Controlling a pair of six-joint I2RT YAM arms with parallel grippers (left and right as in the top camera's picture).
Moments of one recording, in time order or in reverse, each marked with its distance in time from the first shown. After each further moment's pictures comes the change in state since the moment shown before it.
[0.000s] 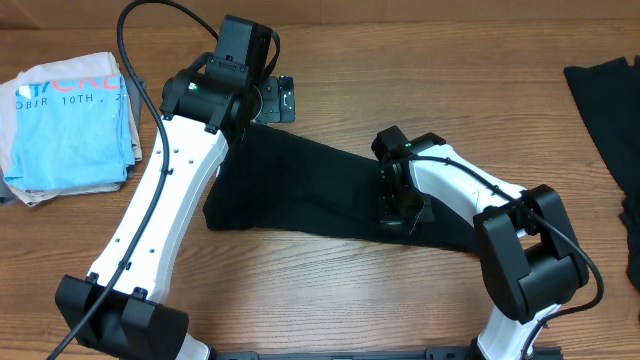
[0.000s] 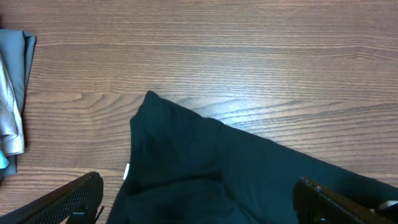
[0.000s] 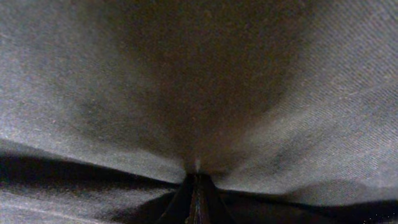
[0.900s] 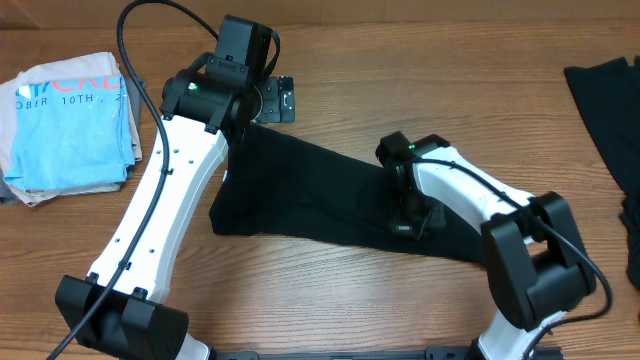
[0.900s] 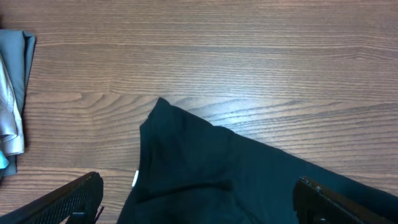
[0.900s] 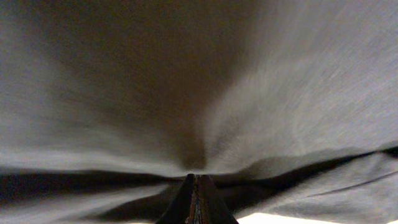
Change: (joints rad) left arm 0.000 0.000 0.000 0.000 0.000 0.000; right arm 0.000 -0.059 0.013 -0.086 0.127 0.110
